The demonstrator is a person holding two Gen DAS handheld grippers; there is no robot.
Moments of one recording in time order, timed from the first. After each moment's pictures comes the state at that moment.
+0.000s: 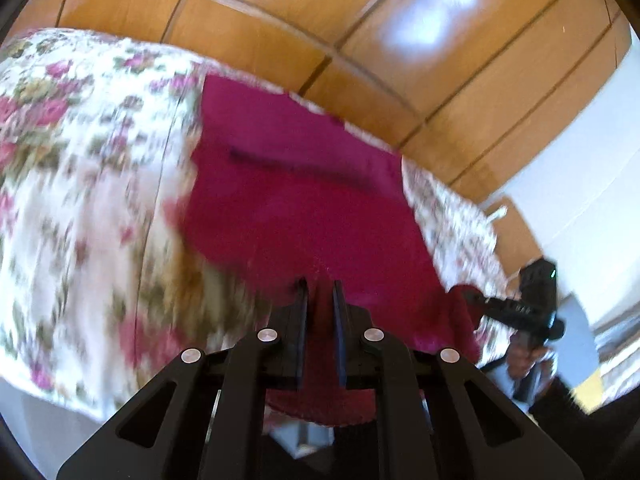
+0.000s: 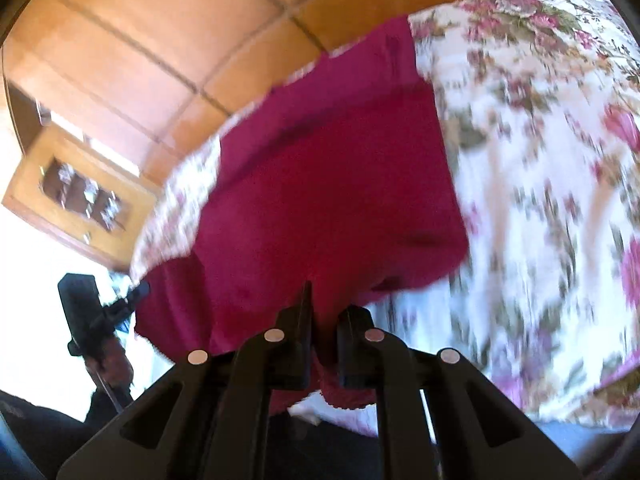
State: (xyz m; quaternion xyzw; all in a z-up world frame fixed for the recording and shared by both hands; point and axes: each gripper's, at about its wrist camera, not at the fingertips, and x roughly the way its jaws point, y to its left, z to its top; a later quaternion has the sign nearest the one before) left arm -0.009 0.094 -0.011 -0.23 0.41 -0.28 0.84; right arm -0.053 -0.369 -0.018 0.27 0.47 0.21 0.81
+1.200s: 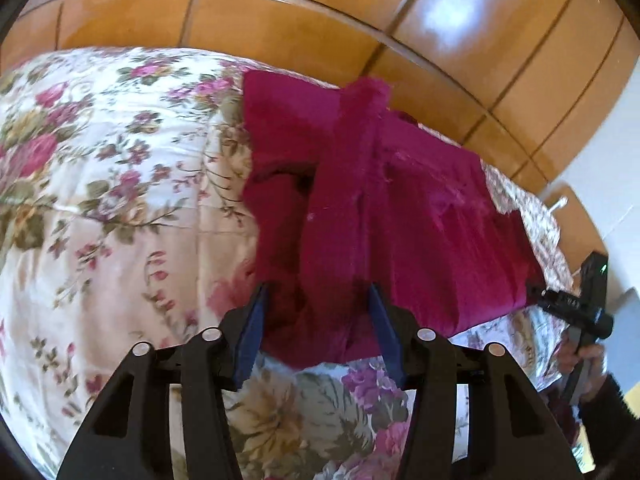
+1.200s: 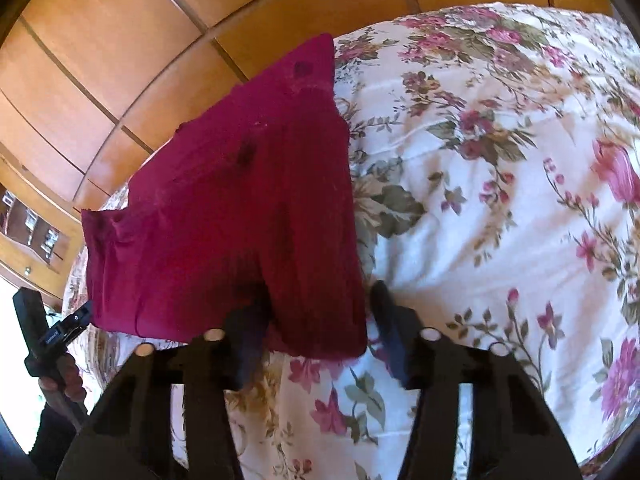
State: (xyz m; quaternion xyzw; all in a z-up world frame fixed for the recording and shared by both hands) left arm 0.073 0.089 -0.055 -0.14 0.44 -0.21 0.86; right arm -0.007 -0.381 -0.060 0.21 0.47 0.10 0.85
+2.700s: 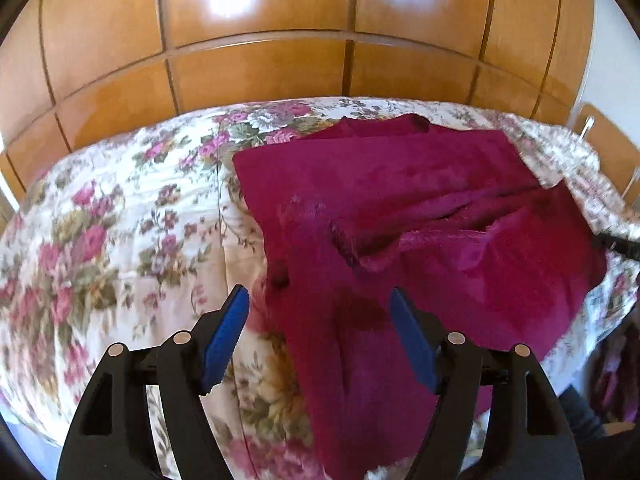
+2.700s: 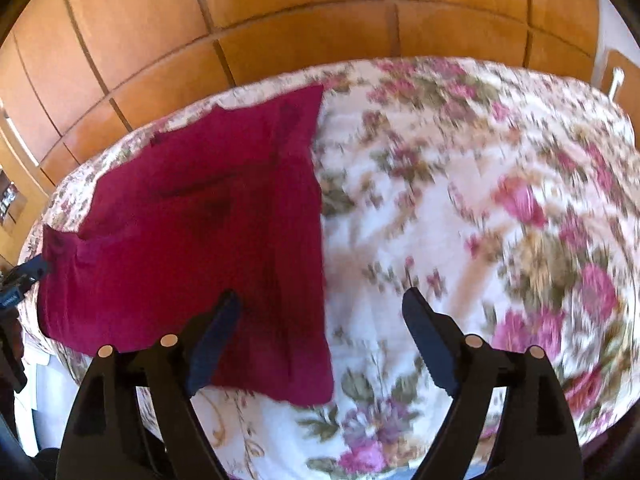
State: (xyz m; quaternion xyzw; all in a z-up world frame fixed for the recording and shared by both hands) left arm 0.047 0.056 -0.014 0.05 0.41 -0.16 0.90; right arm -0.054 -0.381 -0.021 0.09 0.45 0.03 0.89
